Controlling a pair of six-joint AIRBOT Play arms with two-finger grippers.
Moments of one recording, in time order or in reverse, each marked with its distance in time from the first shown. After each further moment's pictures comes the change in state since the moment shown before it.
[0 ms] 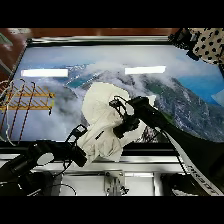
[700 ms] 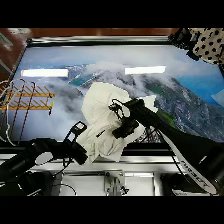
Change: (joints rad) left arm 0.000 0.007 0.045 0.031 -0.002 -0.023; right arm 0.013 -0.069 0.000 -0.018 0.014 0.050
